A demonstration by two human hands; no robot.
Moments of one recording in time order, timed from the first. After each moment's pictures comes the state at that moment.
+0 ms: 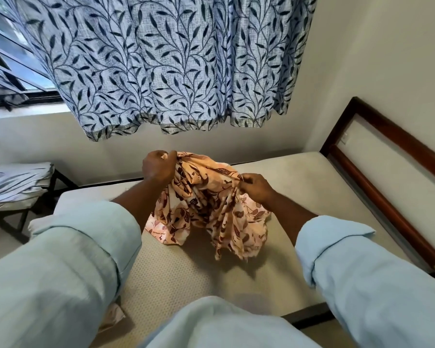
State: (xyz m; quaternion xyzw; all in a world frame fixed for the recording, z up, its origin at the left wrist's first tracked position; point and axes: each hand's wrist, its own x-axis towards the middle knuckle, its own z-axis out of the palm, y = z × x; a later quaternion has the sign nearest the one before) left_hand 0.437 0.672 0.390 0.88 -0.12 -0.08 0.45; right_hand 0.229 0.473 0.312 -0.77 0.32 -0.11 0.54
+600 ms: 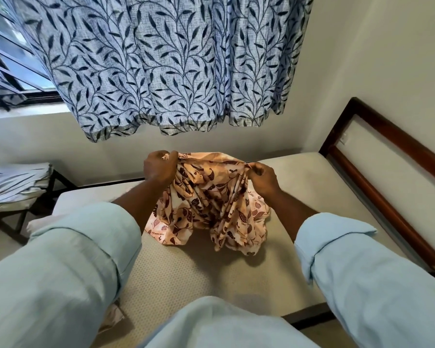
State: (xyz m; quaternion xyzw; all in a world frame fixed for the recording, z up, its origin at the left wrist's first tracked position) left_hand 0.436 0.670 0.385 0.86 -0.13 -0.10 0.48; right_hand 0.232 0.456 0.317 -0.72 0.40 -0.24 0.52
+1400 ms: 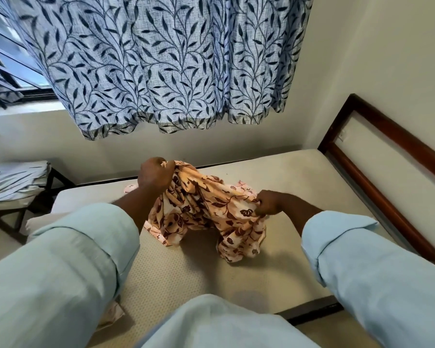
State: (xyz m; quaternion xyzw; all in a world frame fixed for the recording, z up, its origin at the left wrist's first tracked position) left_hand 0.434 0.686 0.366 0.92 -0.18 -0.06 0.35; right_hand 0.187 0.449 0.306 -0.88 0.31 0.23 0.26
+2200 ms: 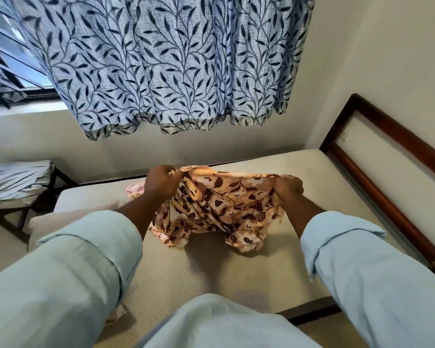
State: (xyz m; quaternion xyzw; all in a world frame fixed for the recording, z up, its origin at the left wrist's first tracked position) left_hand 0.422 0.695 0.352 0.90 -0.27 -0.09 0.33; right_hand 0.188 0.443 0.317 -0.52 0.66 -0.22 0.50
